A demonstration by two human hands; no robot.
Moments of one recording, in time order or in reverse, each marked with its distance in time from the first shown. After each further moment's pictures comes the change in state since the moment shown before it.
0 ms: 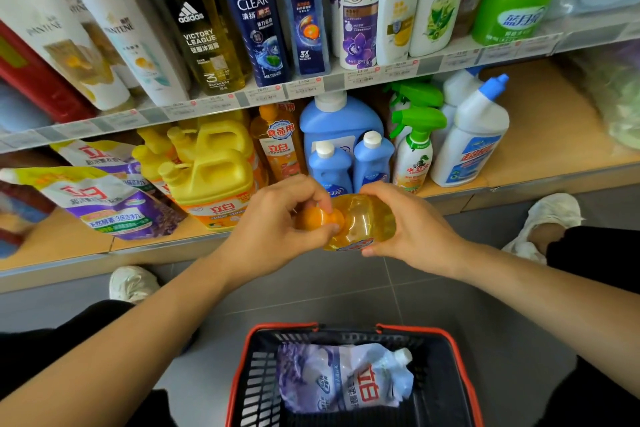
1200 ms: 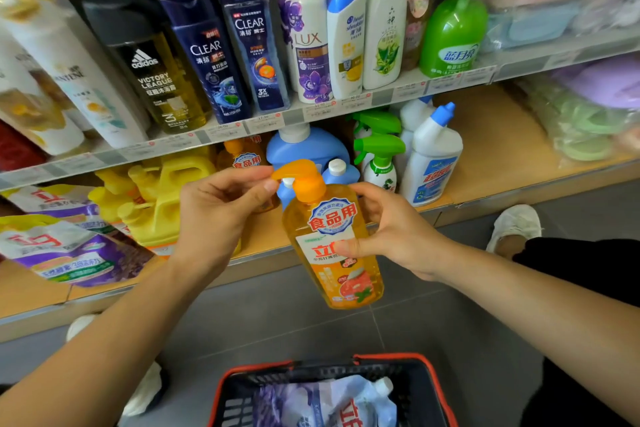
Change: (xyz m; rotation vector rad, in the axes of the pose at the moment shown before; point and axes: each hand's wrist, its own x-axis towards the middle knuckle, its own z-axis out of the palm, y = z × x) left_hand 0.041 0.005 -0.008 -0.664 0.462 -0.238; right_hand 0.007 -0.009 -0.038 0.639 0.019 0.206
